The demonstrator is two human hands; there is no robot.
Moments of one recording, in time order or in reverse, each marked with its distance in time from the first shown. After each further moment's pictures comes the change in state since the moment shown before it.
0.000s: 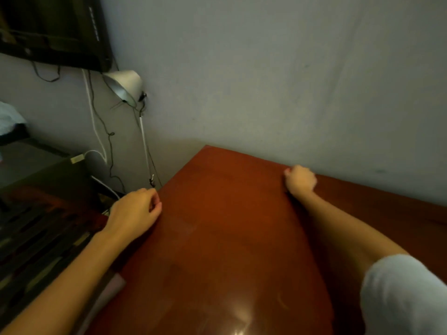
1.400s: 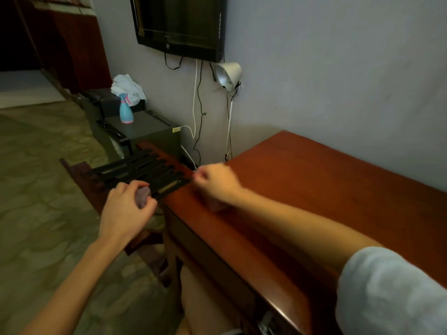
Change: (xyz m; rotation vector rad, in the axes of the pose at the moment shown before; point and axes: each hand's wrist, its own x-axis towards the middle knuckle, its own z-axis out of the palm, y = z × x) left_hand -0.248 -0.079 -0.066 -0.099 0.324 -0.523; right_hand -0.338 -0.197 -0.032 0.291 -0.476 -1.176
